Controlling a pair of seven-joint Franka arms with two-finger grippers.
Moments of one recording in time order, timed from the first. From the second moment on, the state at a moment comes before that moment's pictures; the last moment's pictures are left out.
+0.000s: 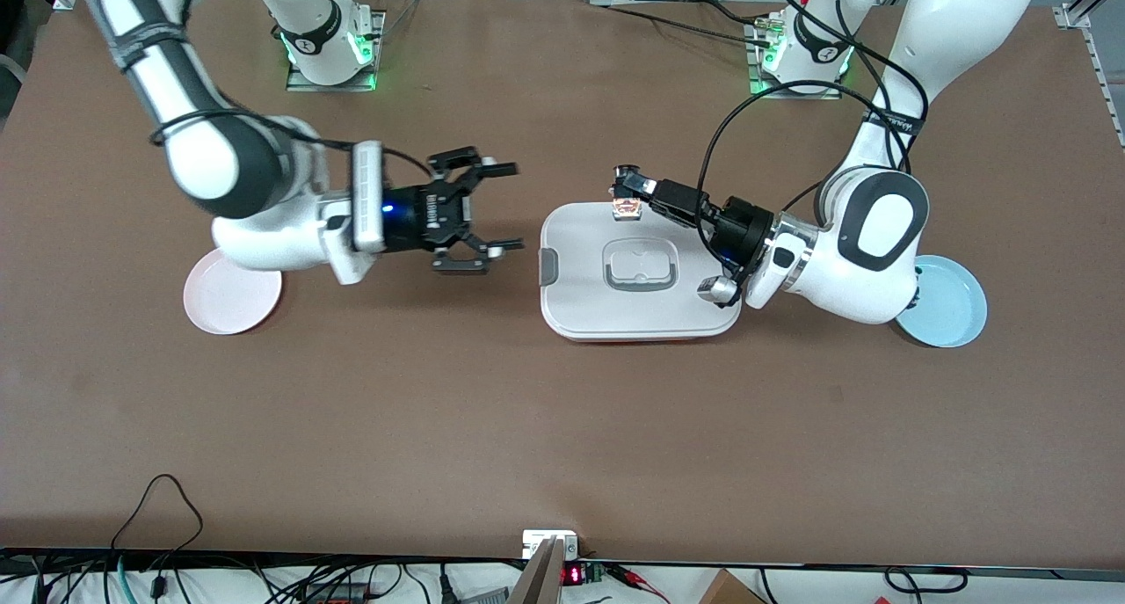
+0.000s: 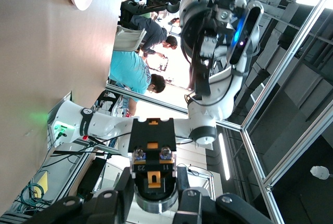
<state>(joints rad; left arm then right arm) -0.10 0.49 -0.17 -1.67 -1.45 1.45 0.28 -0.20 0.45 0.58 -1.74 1.51 1.80 -2.04</state>
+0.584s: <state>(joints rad) -0.12 0.49 -0.17 -1.52 -1.12 1.38 0.33 -0.53 0.44 0.58 -1.61 1.09 1.39 -1.87</state>
